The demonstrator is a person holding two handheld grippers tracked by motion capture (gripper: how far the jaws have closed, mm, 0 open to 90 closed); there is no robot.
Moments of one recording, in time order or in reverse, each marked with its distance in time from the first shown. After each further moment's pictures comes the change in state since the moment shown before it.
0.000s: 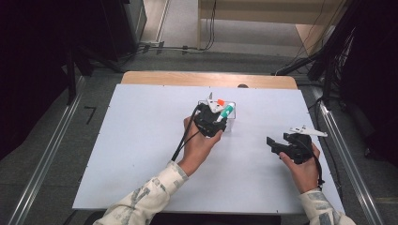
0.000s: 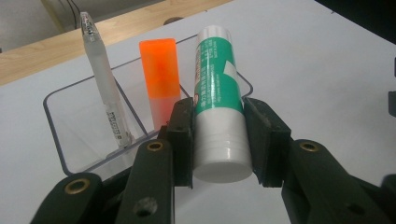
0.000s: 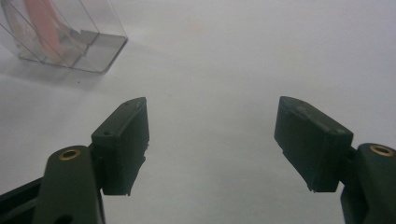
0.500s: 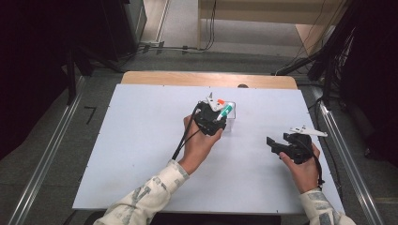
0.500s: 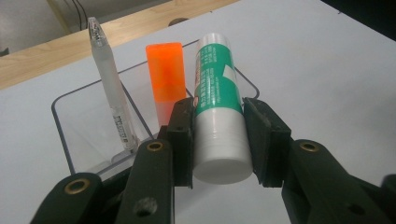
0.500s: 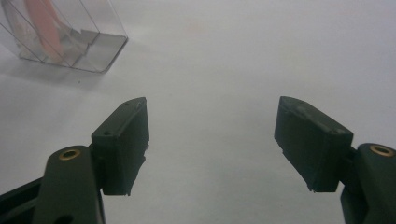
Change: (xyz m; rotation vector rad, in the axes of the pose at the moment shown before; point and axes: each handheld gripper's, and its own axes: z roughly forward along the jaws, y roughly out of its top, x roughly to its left) left arm 0.001 0.003 0.001 0.001 0.019 -0.002; right arm 0.000 0.000 0.000 0.003 0.003 0.004
